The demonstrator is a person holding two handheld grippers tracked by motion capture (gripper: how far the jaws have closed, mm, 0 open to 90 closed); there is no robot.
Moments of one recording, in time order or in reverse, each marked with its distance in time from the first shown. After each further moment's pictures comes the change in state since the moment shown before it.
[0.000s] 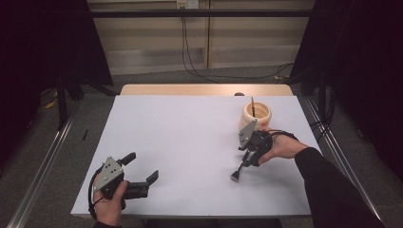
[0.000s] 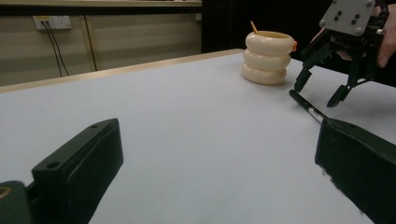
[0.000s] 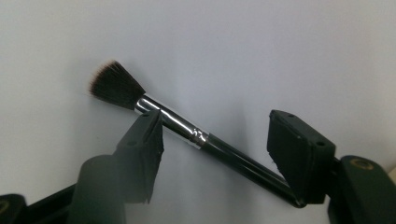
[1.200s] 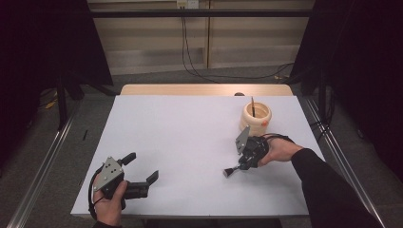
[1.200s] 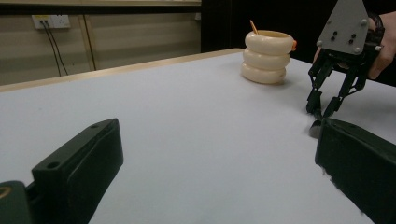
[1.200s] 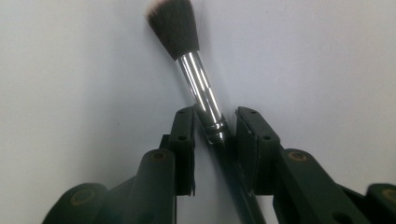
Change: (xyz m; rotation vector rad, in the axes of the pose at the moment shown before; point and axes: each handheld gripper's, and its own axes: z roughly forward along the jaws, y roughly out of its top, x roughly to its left) left arm 0.001 -0.001 0.000 0.003 -0.005 -0.002; right arm 0.004 0.000 0.017 0.081 0.108 -0.030
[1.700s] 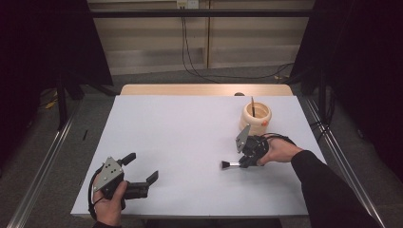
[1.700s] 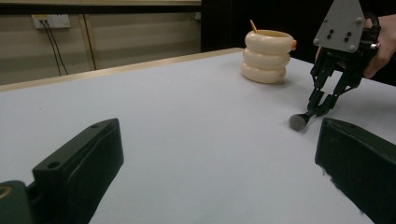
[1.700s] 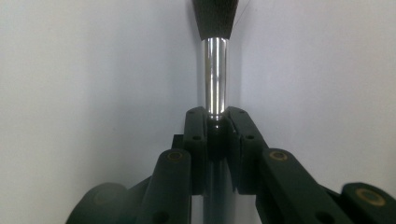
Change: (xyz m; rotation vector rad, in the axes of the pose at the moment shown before) left arm 0.000 0.000 0.000 0.001 -0.001 -0.002; right arm -0.001 -0.001 0.000 -0.012 -0.024 0.052
